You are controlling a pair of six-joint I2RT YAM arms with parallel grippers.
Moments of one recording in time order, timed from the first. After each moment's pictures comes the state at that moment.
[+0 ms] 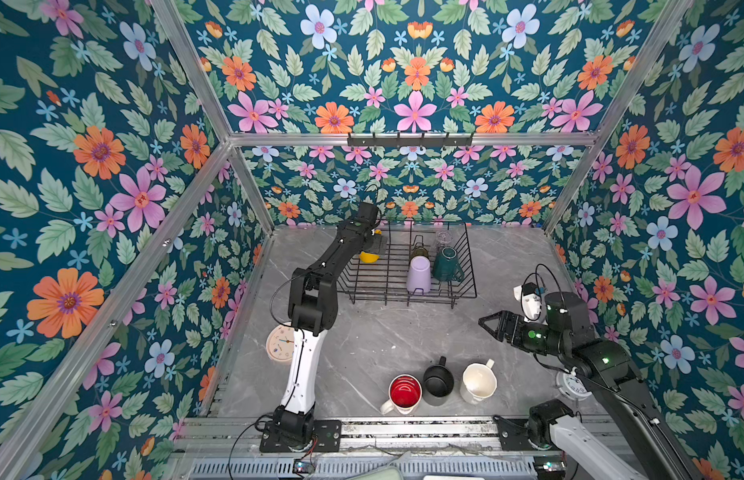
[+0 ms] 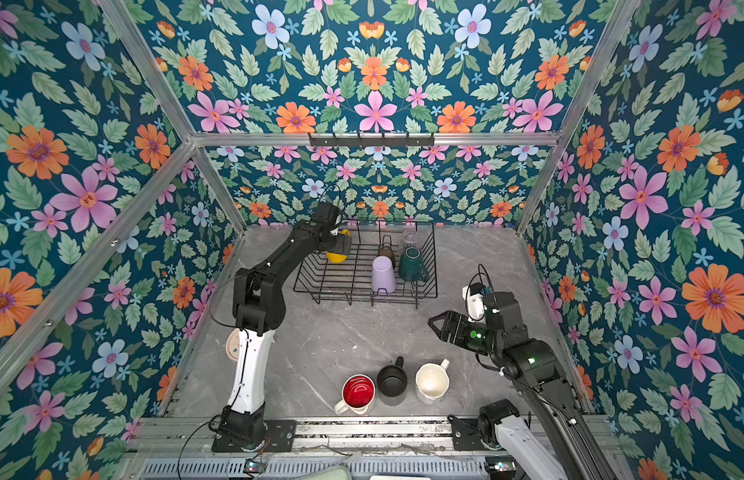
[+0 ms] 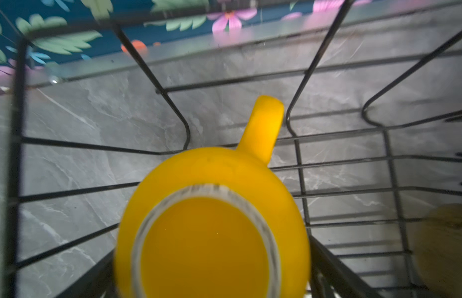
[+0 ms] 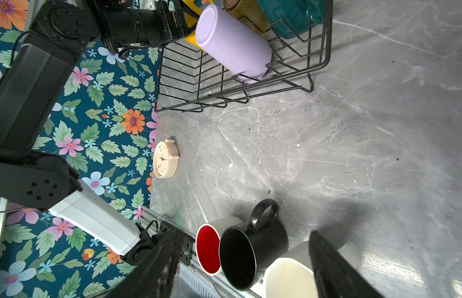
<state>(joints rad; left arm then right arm) -0.36 2.32 2.12 -0.75 -0.14 -0.10 0.29 0.72 0.86 -0.85 -0.43 0.65</state>
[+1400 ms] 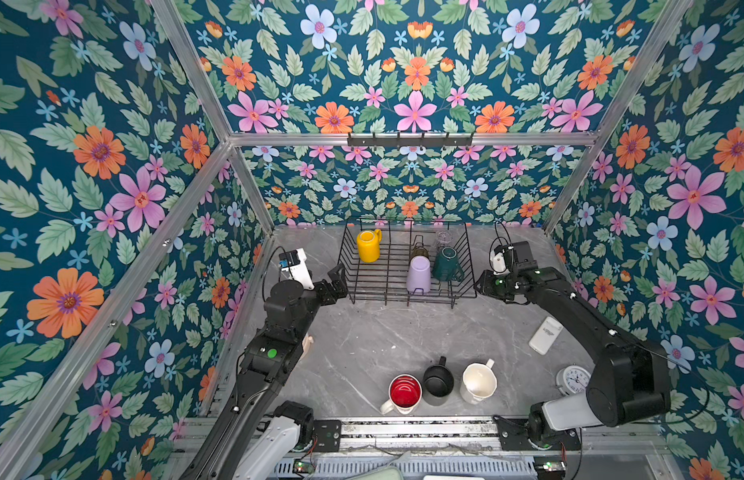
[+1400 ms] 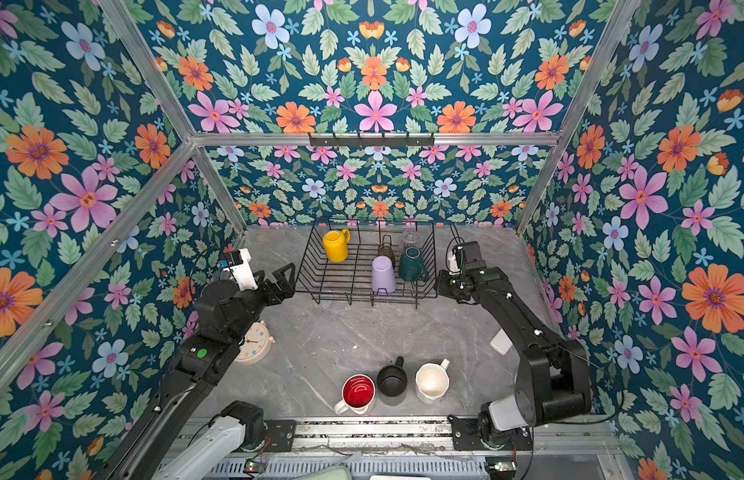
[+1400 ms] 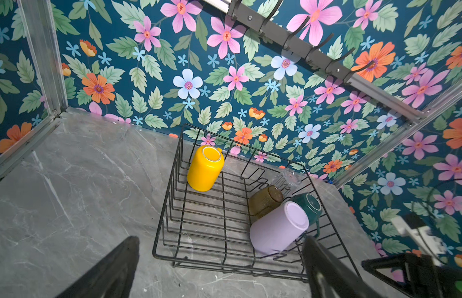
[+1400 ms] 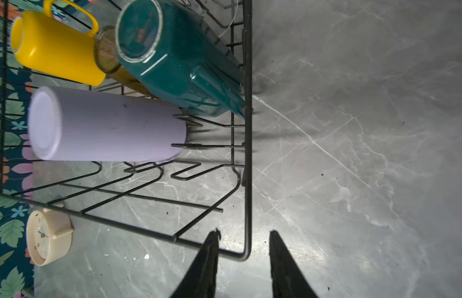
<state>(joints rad) -0.36 0.73 0.79 -0.24 -0.11 -0.45 0.19 1.48 1.12 -0.62 -0.23 0.40</state>
